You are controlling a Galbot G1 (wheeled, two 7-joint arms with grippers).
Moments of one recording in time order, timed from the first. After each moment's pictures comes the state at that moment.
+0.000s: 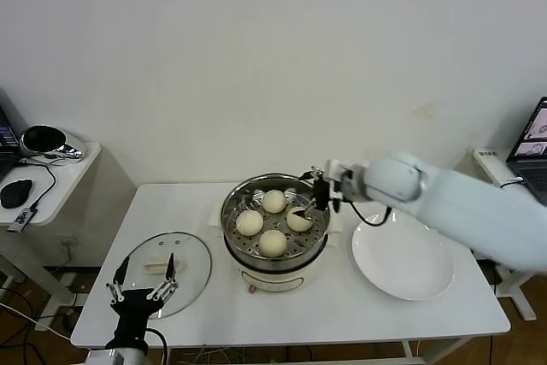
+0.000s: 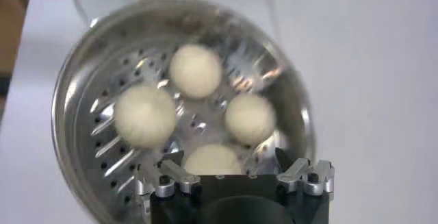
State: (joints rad) left arm 1.75 -1.33 -0.57 -2.21 -0.17 -0.02 -0.22; right arm 0.01 0.67 -0.74 1.73 0.56 -0.38 -0.36
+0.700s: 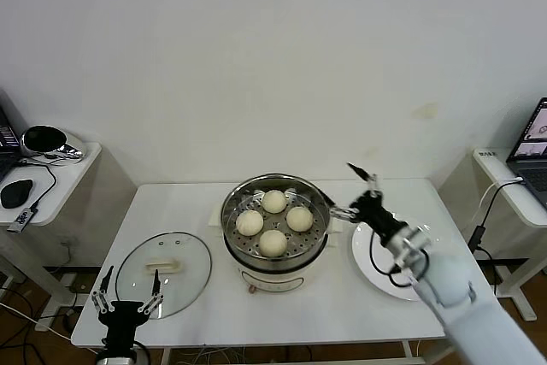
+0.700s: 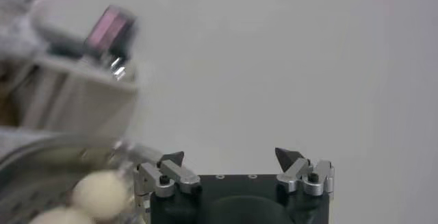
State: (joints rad) left arm 1.75 -1.30 -0.64 -2.07 0.32 -0.03 -0.25; right arm -1.16 0.98 0.42 1.87 0.30 0.17 -0.17
